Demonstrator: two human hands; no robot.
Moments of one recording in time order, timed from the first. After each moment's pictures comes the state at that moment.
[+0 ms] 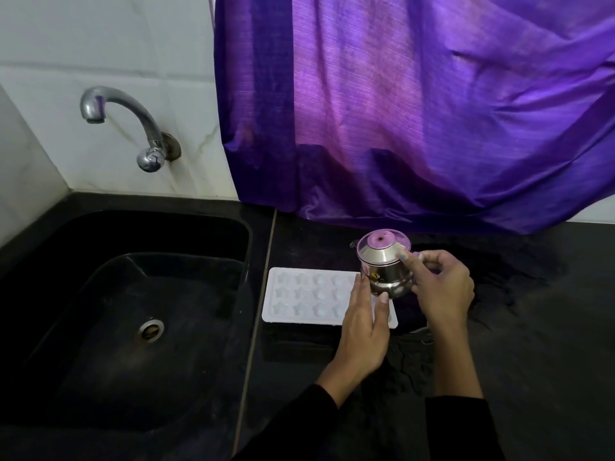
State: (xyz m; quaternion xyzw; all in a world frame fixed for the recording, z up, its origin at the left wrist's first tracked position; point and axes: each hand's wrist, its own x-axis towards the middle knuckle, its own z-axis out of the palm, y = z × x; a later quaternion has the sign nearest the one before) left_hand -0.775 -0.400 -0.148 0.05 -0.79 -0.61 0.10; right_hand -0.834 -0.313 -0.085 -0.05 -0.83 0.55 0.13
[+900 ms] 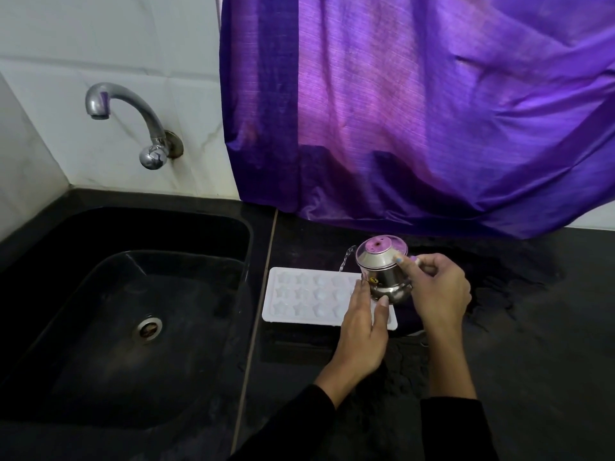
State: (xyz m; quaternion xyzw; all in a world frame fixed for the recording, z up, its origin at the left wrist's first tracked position) left_hand -0.774 -0.402 -0.151 0.06 -0.79 -0.61 0.07; right_hand -0.831 -0.319 -0.082 -0.06 -0.86 0.49 0.13
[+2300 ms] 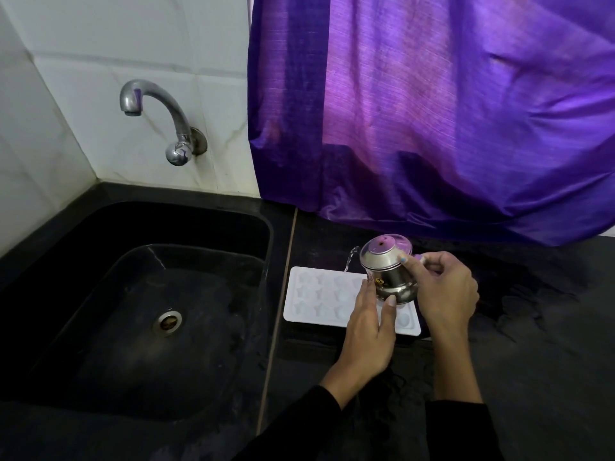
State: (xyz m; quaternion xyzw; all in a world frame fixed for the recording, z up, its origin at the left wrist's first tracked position) left_hand -0.765 -0.427 -0.144 0.06 -0.78 -0.61 0.11; right_hand -0.827 -0.349 -0.081 -0.03 -0.87 0.48 0.14
